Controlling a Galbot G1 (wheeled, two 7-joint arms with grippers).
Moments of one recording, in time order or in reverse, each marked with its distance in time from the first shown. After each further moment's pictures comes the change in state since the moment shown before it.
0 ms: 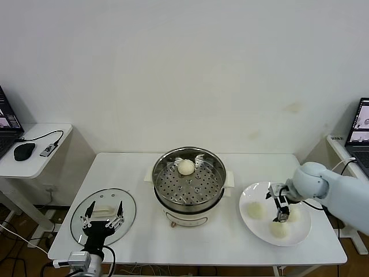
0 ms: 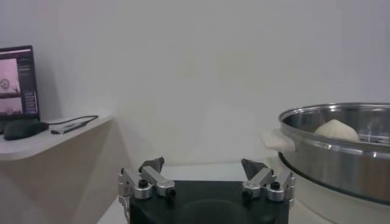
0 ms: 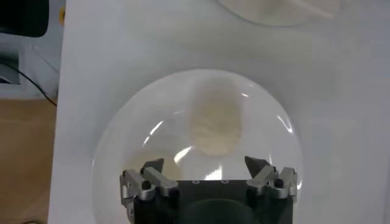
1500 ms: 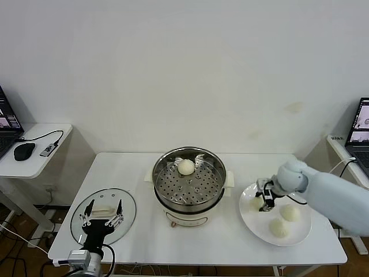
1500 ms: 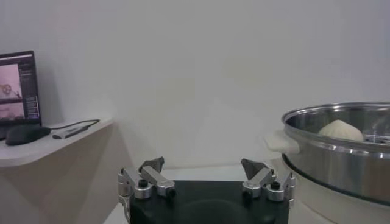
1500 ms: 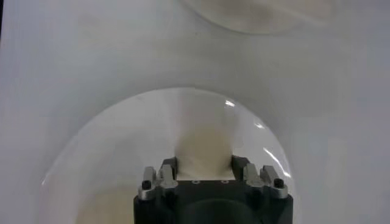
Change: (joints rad) left arm -0.013 0.003 0.001 0.001 0.012 -0.001 0.001; right arm 0.120 0.092 -0.025 -0.084 0.063 -0.022 -0.012
